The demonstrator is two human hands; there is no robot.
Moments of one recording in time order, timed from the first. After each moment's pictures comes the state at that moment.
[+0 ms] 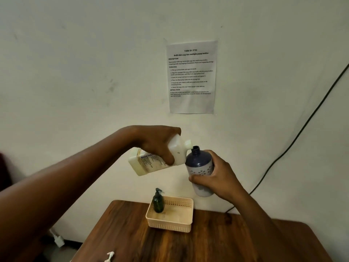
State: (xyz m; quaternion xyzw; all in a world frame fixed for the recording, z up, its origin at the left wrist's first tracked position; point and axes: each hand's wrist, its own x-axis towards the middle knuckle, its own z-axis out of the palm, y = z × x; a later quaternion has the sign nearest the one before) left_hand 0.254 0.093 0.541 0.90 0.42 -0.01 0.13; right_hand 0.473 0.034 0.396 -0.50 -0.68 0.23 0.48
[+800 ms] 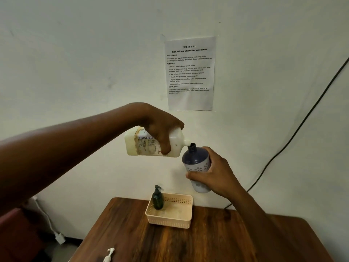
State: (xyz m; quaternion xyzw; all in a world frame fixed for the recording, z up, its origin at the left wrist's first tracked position) left_hand 0.280 0.093 0.580 0.88 0.45 -0.16 0.04; right_hand 0.470 0.038 0.393 -0.51 -0.68 0.21 0.48
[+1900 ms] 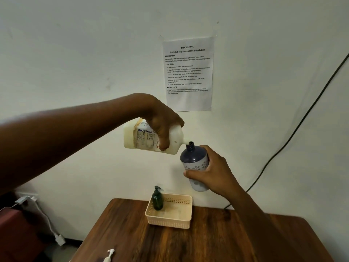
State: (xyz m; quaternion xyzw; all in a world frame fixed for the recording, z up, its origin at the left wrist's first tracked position) left_hand 0.293 0.094 0.596 0.87 0.45 -0.21 -0.01; right_hand 0.468 0.042 0.393 -0.51 -0.68 0.20 0.49
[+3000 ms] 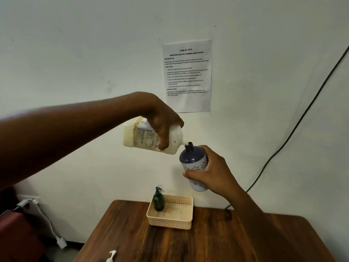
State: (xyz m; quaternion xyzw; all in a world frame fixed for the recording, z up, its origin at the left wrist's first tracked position) left_hand 0.296 0.084 0.603 0.86 0.46 -0.23 -0.03; right_hand 0.463 0.034 0.399 -0.51 -0.68 0.19 0.49
